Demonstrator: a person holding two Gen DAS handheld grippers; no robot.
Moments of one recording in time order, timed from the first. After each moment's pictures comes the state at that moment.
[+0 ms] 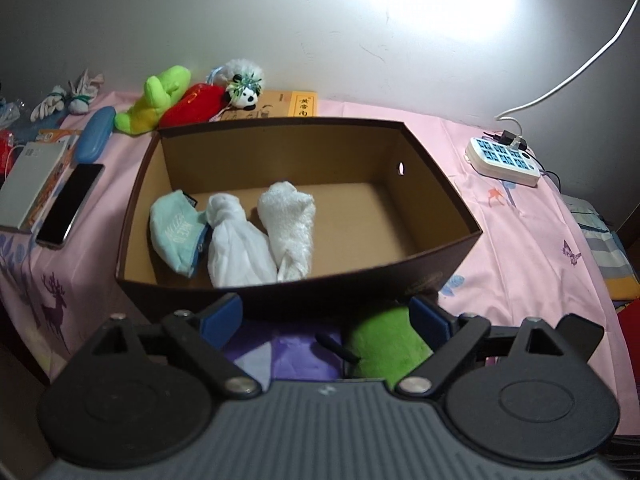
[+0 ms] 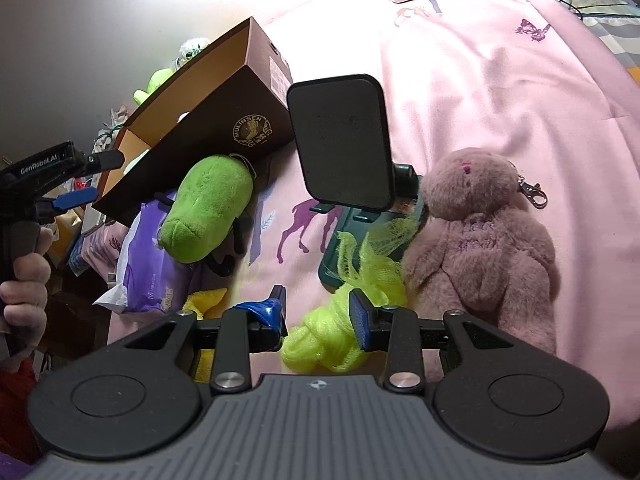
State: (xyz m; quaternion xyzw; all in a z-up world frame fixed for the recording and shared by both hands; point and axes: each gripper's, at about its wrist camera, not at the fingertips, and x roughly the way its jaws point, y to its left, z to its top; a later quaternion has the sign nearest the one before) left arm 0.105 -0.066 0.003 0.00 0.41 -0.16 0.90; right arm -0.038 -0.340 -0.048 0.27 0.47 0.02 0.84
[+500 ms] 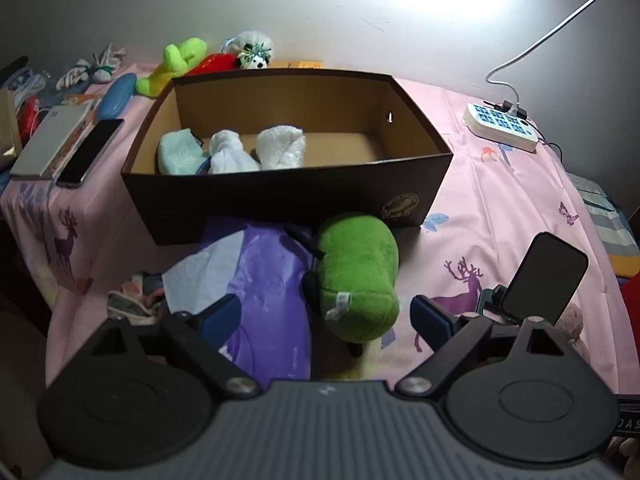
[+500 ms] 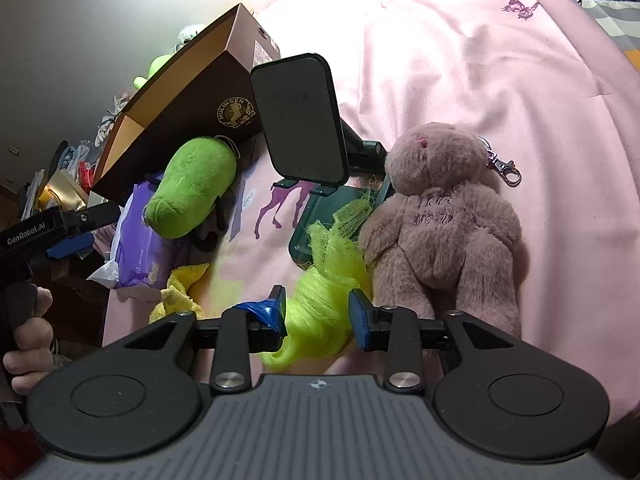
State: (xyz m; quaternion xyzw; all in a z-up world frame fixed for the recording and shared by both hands) left arm 0.022 -0.087 -0.016 0.00 0.43 -0.12 0.90; right arm -0.052 -0.365 -0.058 0.27 0.48 0.05 0.83
